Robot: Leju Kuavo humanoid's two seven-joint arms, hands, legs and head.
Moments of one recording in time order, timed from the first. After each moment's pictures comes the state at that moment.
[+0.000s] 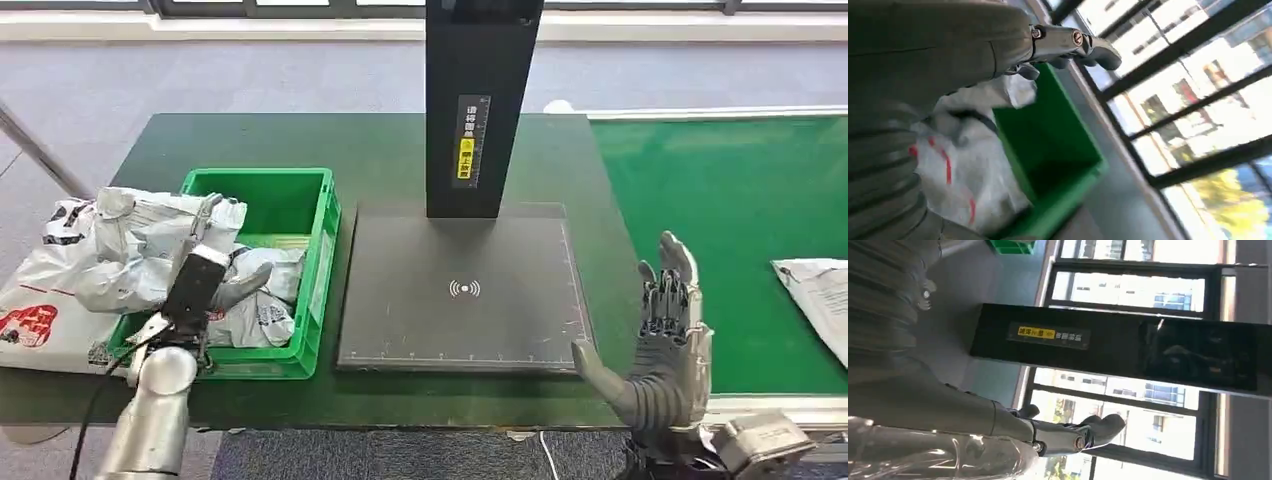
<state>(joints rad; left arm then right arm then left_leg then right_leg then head) -0.16 -0.03 0.07 -1.39 -0.43 0.01 -0.46 0.17 0.18 -0.02 -1.94 0.26 0.09 -0.48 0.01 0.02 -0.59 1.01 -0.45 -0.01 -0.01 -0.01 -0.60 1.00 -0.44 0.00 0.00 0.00</state>
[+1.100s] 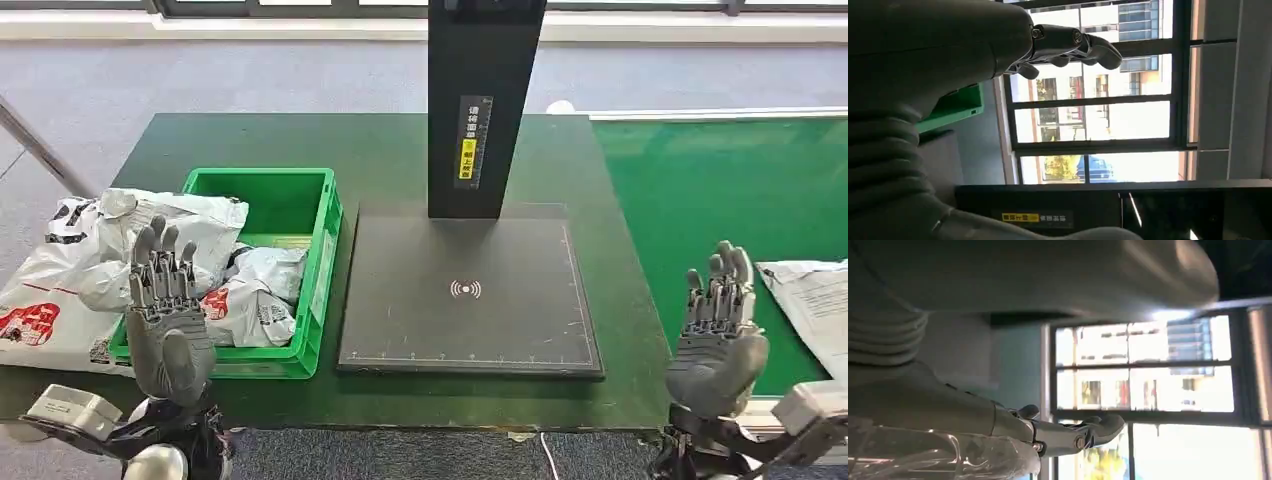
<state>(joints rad) 0.16 -0.17 -0.12 -1.89 -0.09 0.09 -0.66 0.12 0.15 -0.19 -1.84 0.14 0.09 -0.41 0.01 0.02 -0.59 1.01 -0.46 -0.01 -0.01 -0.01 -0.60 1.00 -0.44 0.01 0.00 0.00</state>
